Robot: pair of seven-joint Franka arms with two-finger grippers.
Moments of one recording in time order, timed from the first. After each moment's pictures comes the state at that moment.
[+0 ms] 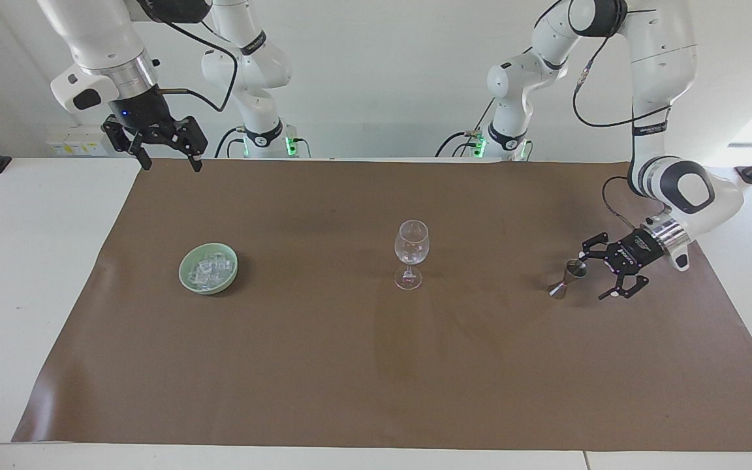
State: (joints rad) left arm 0.39 0.33 -0.08 -2.04 -1.13 2.01 -0.88; right arm -0.02 -0.06 0.00 -1.59 0.02 1.57 0.06
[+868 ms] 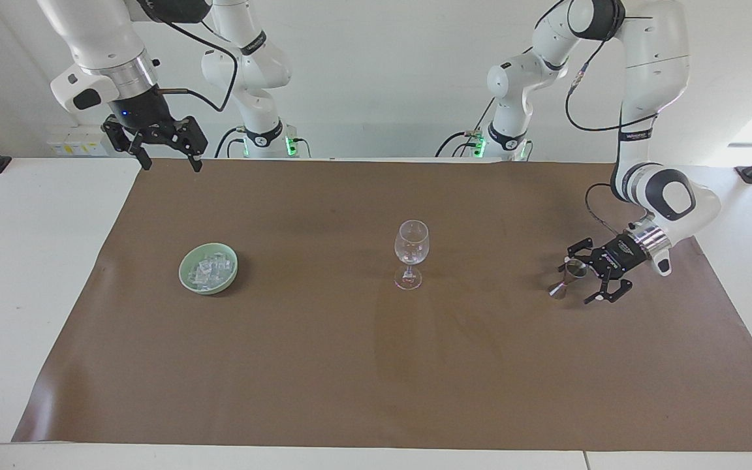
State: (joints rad) left arm 0.39 0.35 -0.12 -2.07 -1.22 2.05 -0.80; right arm -0.02 -0.06 0.00 -1.59 0.02 1.57 0.06
